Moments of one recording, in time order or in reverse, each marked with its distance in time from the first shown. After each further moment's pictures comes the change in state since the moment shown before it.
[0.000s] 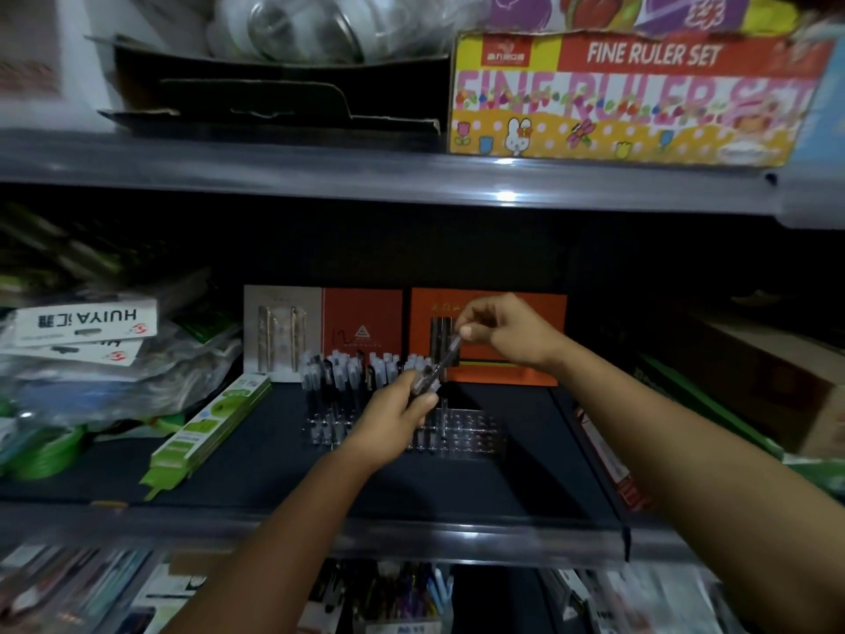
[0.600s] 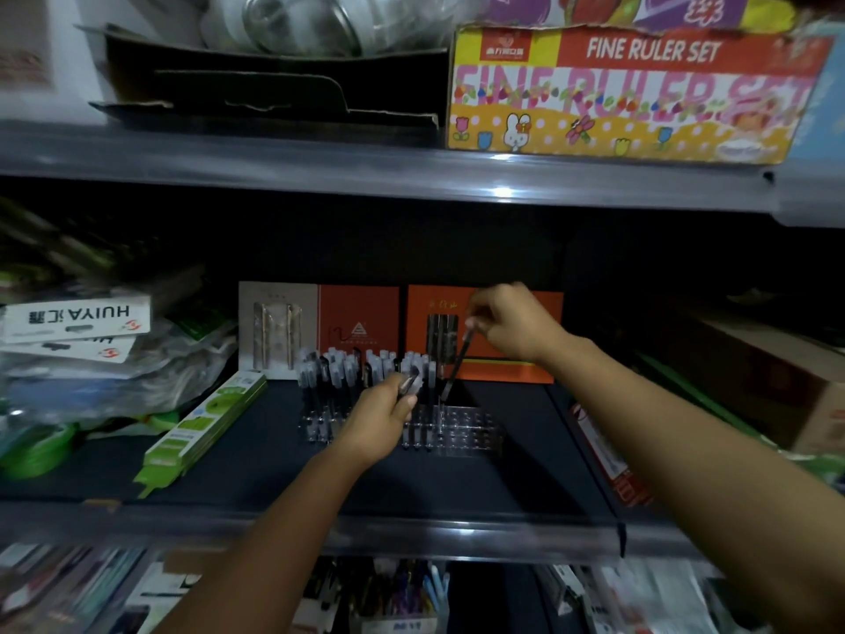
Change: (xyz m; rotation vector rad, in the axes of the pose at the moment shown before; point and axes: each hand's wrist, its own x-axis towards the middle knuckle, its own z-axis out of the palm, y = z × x) left_hand 0.002 -0.014 -0.004 0.175 0.040 -0.074; right_hand 0.003 -0.006 -0.007 -0.466 0.089 -0.008
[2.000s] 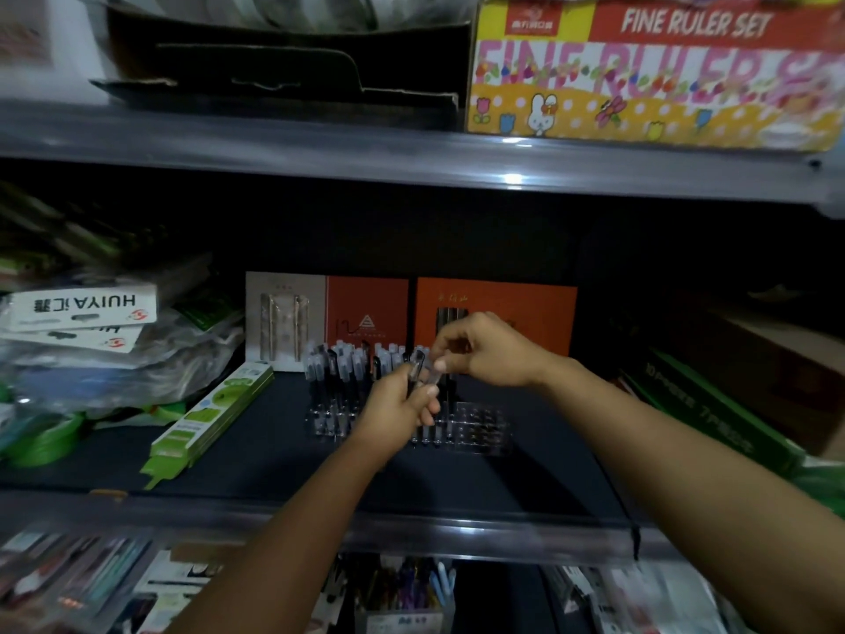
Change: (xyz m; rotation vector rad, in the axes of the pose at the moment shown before) left_hand 0.003 0.008 0.009 -0.396 0.069 0.005; right_hand -0.010 -0.027 0.030 0.299 -0.265 -0.140
